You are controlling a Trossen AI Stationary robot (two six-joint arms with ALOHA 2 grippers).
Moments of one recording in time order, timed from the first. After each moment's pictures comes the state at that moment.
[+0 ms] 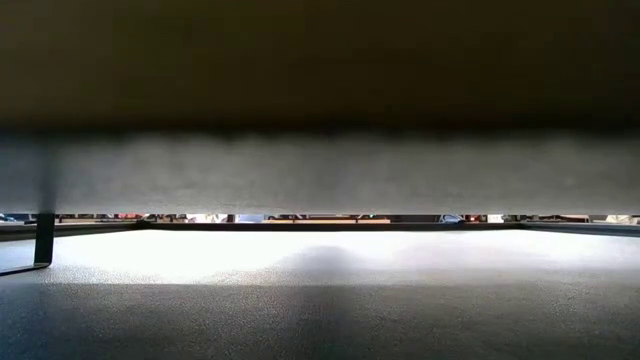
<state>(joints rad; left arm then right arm) 0.09 1.93 1.82 -1.11 -0.02 0.15 0.63 0.70 0.42 -0.46 0.63 0.86</state>
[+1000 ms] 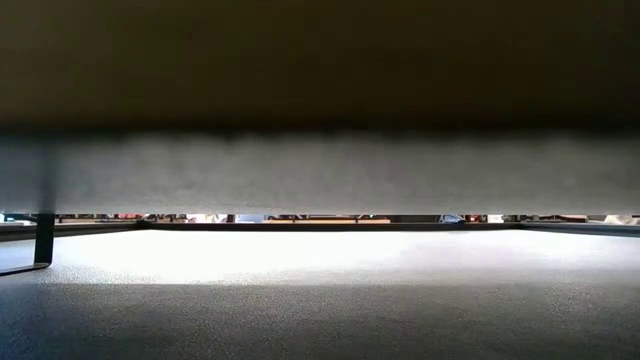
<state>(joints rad) -0.42 1.93 1.82 -1.00 -0.15 -0.43 0.63 0.70 0.42 -0.46 0.63 0.86</state>
